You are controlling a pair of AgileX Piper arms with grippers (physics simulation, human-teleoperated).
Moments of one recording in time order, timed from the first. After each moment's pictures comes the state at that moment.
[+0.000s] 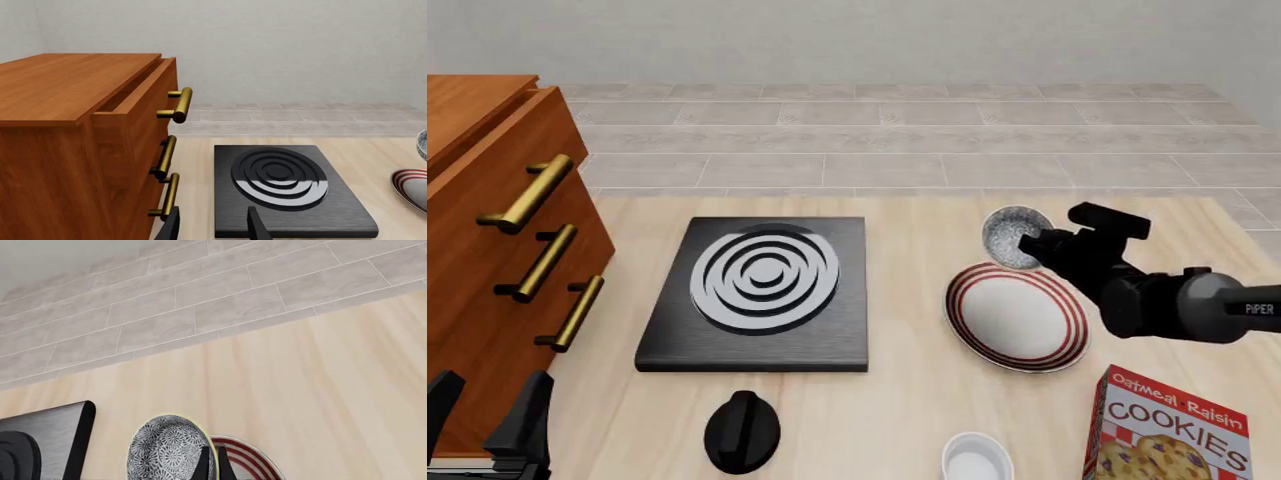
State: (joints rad) left arm 0.00 0.00 0.00 0.00 0.00; right arm 0.03 1.79 -0.83 -0.47 0.29
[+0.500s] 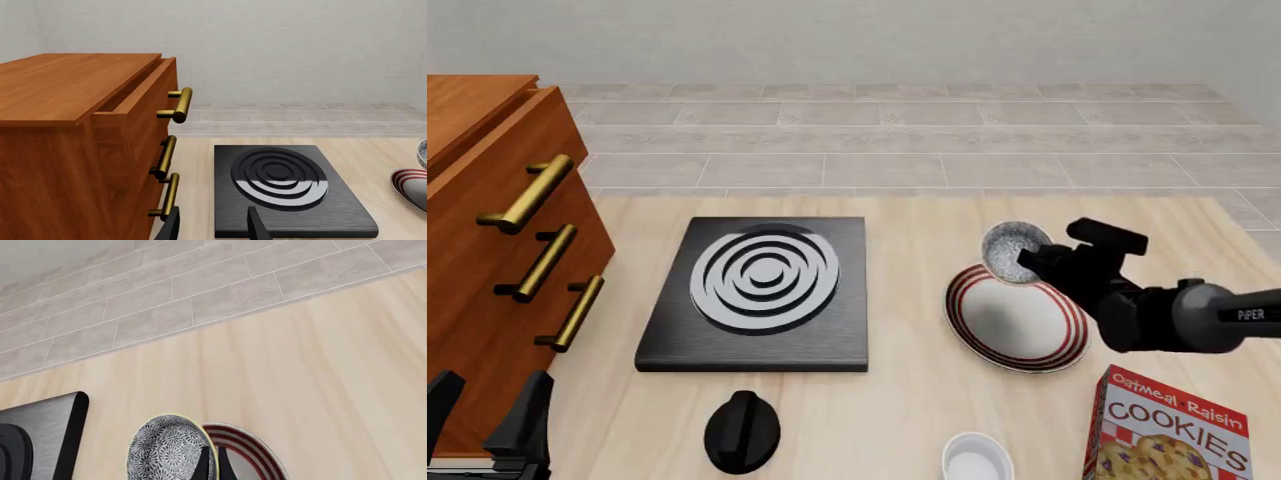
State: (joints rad) left arm 0.00 0.00 0.00 0.00 0.00; right arm 0.03 1.81 -0.78 -0.51 0.31
